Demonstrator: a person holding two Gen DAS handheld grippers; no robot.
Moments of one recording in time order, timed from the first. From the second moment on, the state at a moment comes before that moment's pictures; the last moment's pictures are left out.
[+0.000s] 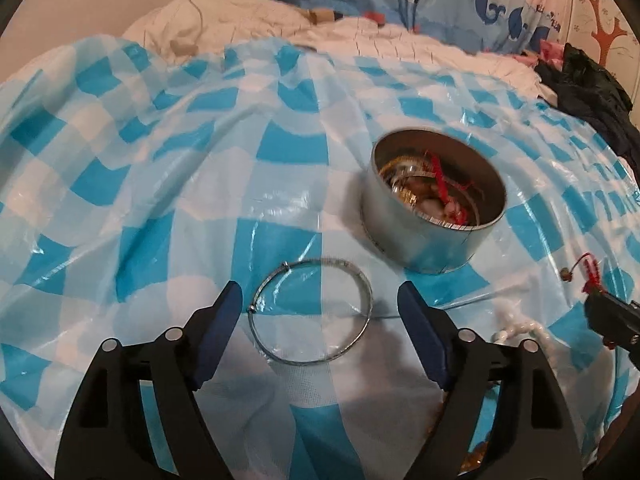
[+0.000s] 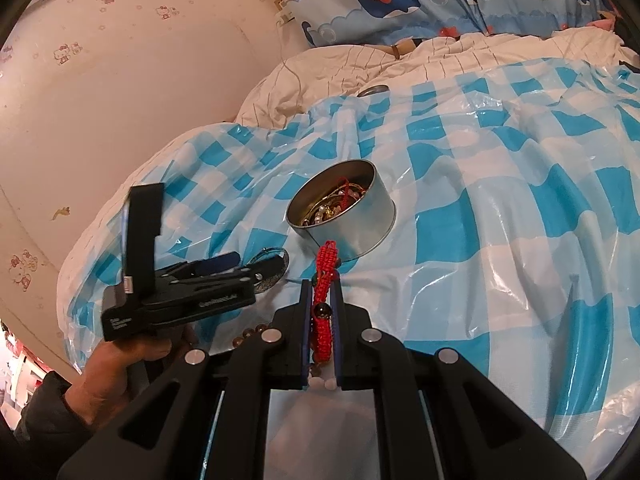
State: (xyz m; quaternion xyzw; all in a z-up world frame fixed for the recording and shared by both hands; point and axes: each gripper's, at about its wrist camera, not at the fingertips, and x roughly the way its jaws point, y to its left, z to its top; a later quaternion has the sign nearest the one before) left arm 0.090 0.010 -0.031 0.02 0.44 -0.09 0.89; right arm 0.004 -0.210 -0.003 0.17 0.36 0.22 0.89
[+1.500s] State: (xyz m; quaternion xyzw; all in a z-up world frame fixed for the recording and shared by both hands) left arm 0.125 0.025 0.025 -0.06 0.42 -0.15 0.89; right arm 0.114 -0.175 0.017 0.09 0.35 0.23 0.90
